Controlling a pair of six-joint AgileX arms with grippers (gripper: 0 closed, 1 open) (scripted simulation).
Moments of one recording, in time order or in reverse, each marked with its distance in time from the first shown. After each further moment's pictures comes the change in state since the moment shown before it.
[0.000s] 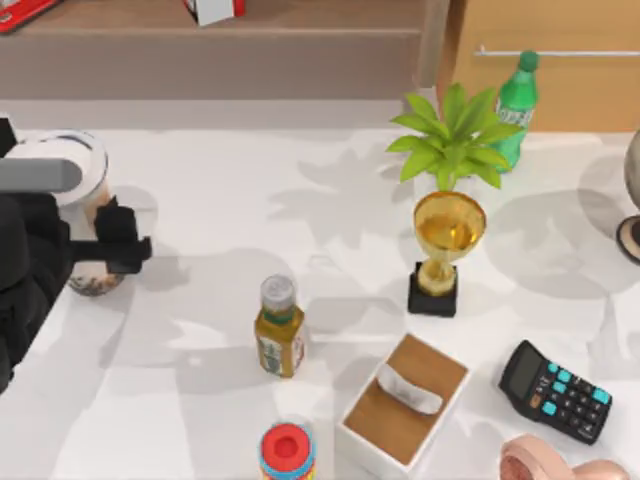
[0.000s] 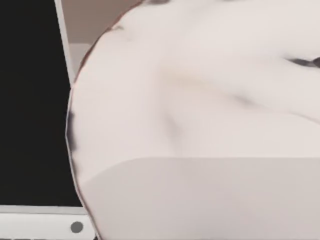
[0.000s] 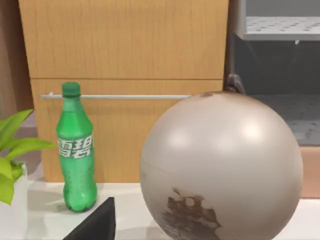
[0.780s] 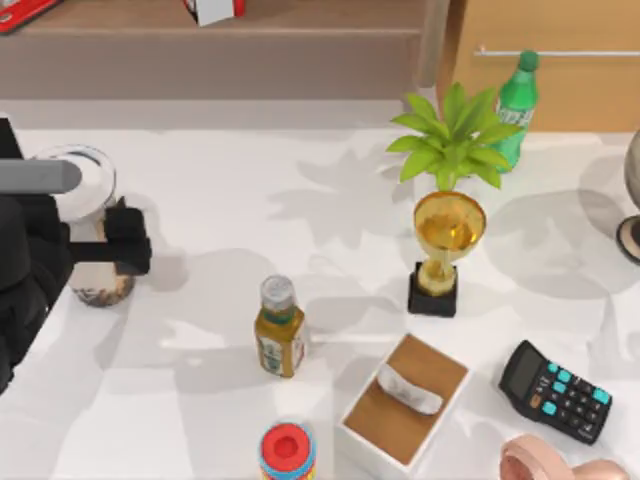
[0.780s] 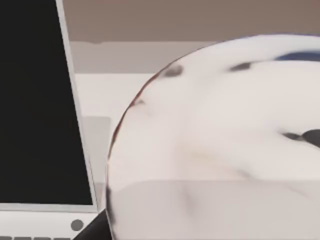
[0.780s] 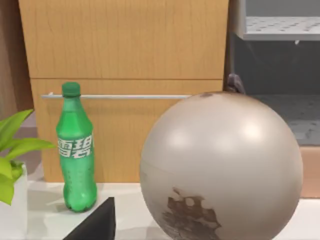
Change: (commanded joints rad) left arm 0.000 0.000 0.000 0.000 0.000 0.000; right arm 0.000 0.000 0.000 0.000 0.000 0.000
